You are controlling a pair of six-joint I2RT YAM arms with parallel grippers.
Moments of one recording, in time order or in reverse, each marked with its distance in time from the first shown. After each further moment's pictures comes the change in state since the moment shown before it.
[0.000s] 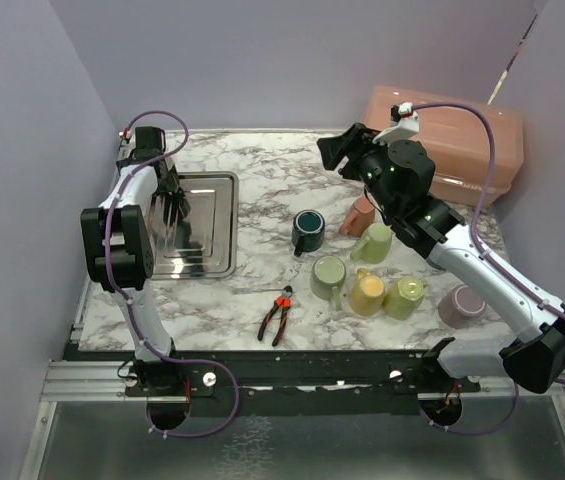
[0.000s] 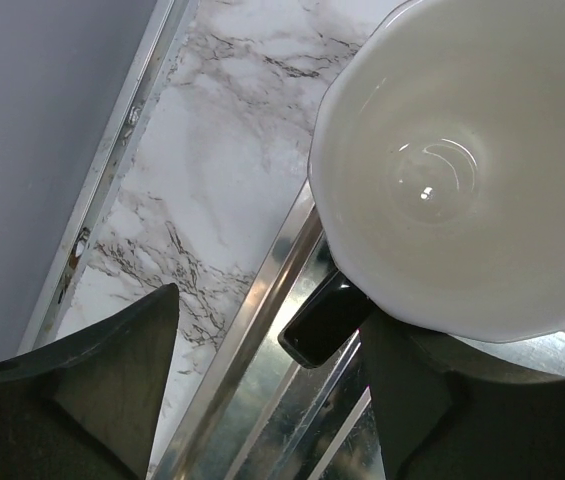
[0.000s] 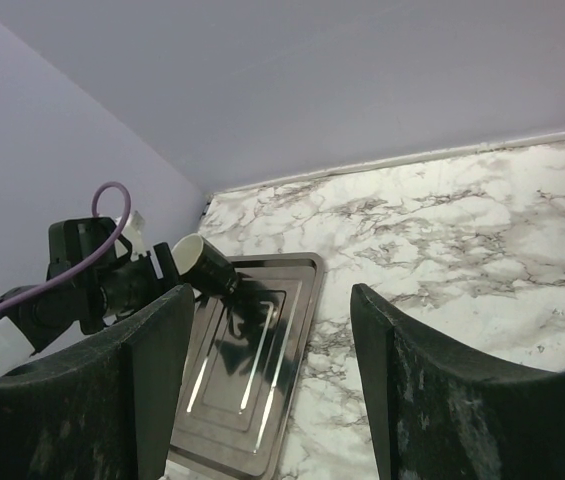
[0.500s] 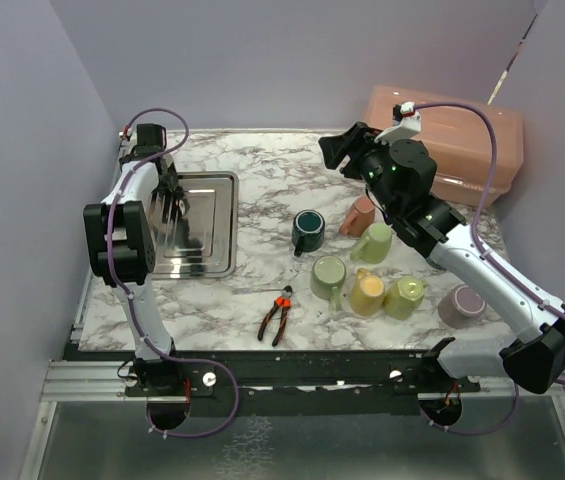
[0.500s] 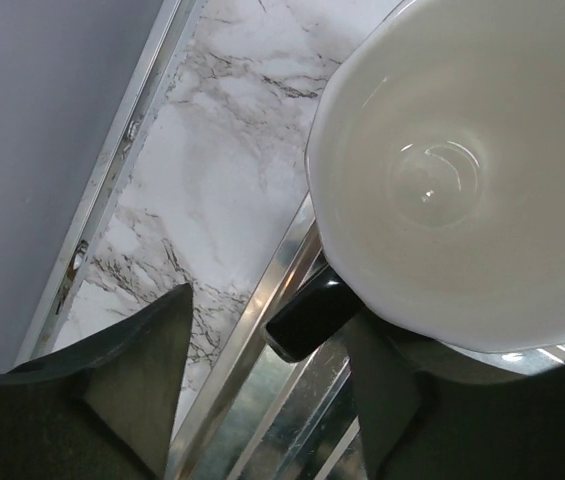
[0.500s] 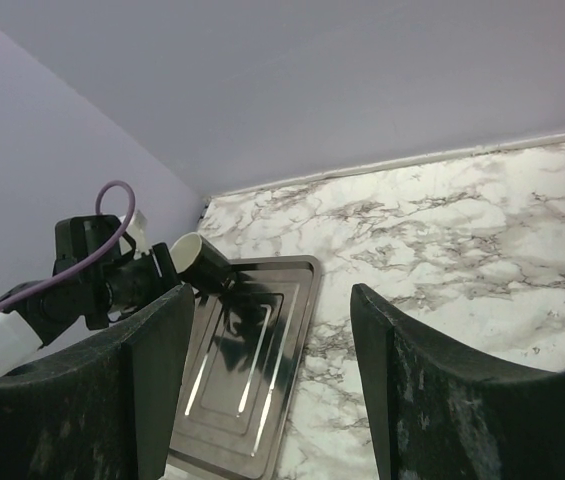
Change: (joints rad) left arm 0.000 0.055 0.071 -0.020 -0.019 -0.004; right arm -0.006 -0.002 0.000 0.000 0.000 0.000
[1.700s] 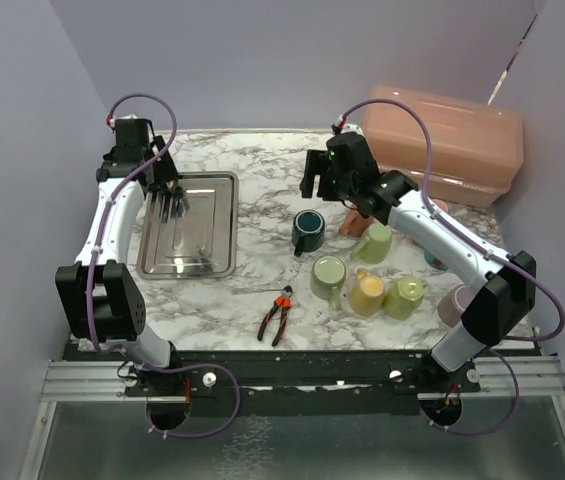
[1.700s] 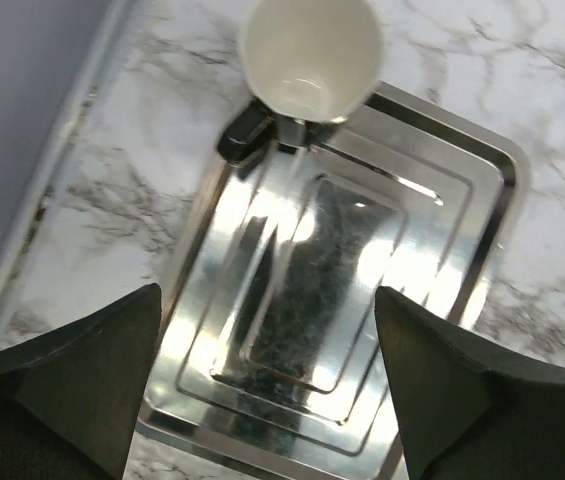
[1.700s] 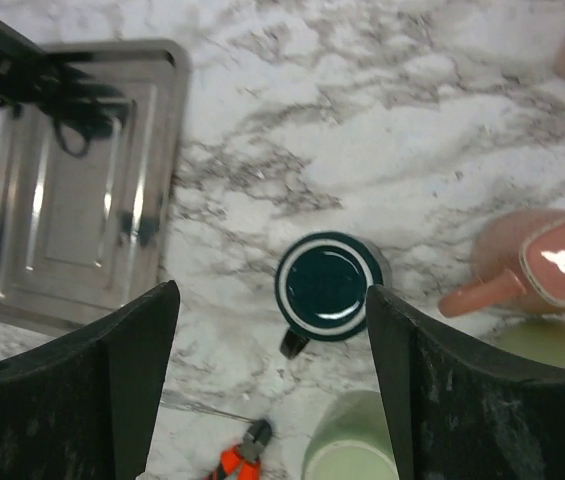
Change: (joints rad) left arm -0.018 -0.420 -0.138 -0.113 0.172 -0.082; right arm 0.008 0.293 0.235 -0.479 -0.077 -0.038
